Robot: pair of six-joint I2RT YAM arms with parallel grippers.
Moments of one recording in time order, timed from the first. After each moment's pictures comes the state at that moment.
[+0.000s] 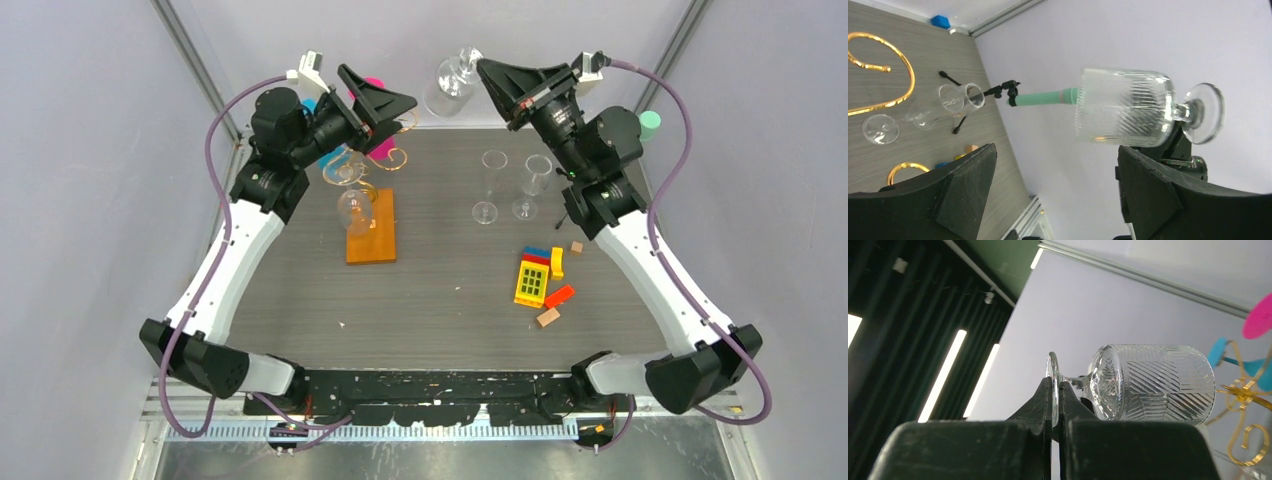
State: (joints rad) left arm -0.36 1.36 1.57 -0.18 0.47 -1.08; right arm 0.43 1.27 1.42 0.27 -0.21 1.48
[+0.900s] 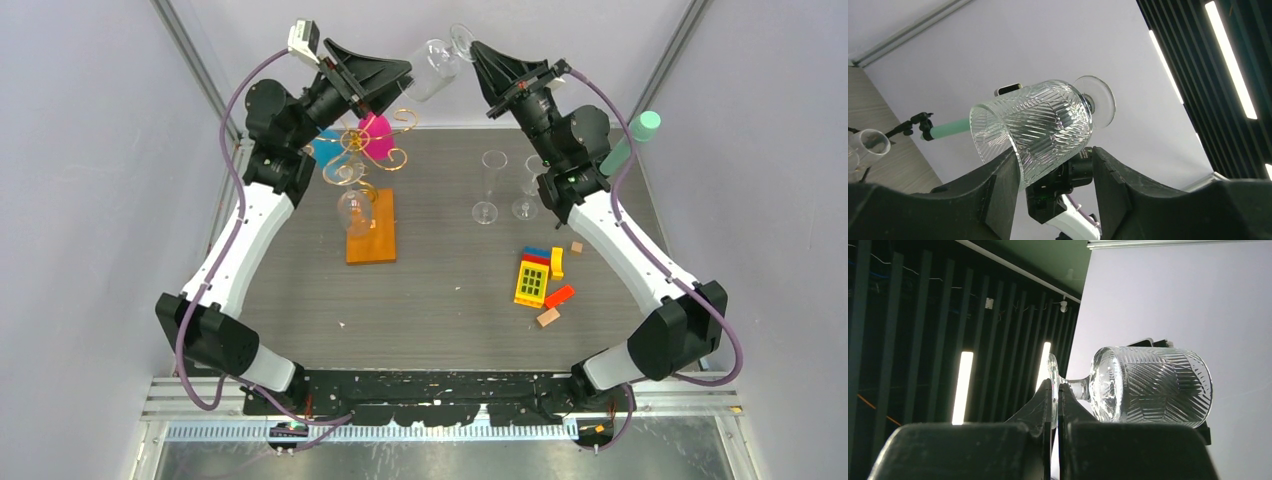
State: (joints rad) left arm -0.33 1.48 1.60 0.31 0.61 -1.39; right arm 0.43 1.46 1.41 0.62 -0.23 1.97
